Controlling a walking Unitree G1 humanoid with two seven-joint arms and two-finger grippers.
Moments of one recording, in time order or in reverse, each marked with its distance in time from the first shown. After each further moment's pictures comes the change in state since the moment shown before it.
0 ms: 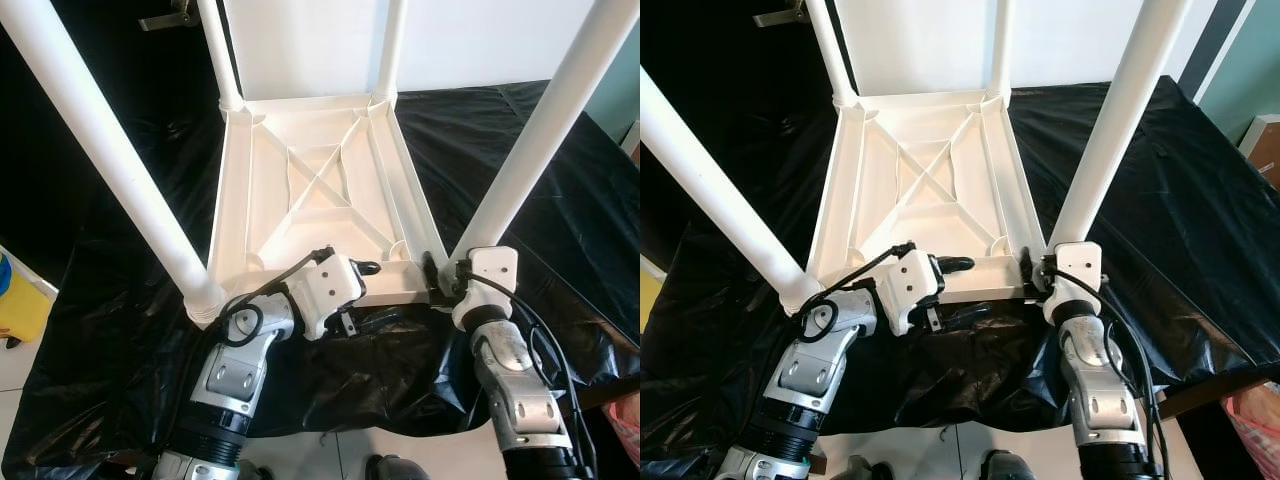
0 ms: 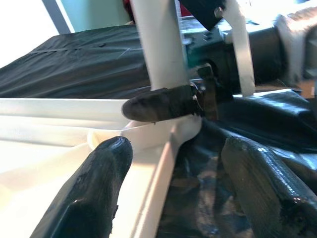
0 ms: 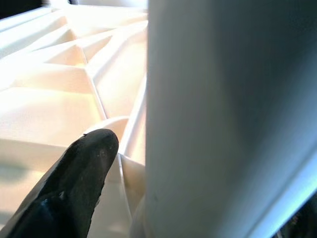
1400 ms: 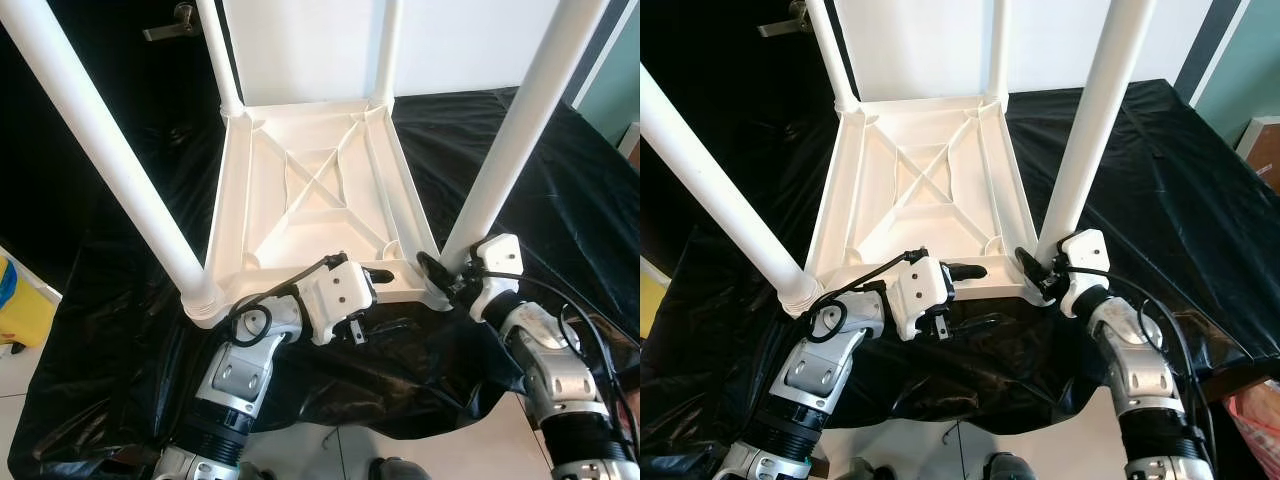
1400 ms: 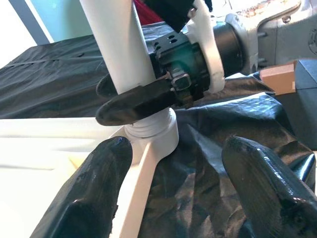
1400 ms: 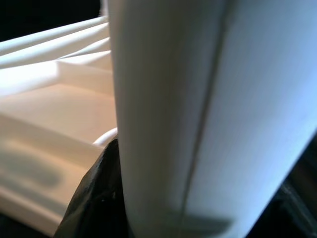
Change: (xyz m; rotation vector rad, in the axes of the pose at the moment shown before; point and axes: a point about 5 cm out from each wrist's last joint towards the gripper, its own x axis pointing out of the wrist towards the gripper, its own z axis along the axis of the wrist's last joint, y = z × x) left arm 0.009 -0.004 0.004 0.010 -0.019 -0.056; right arm 0.007 -0.012 -0.002 -0.077 -0.023 0.140
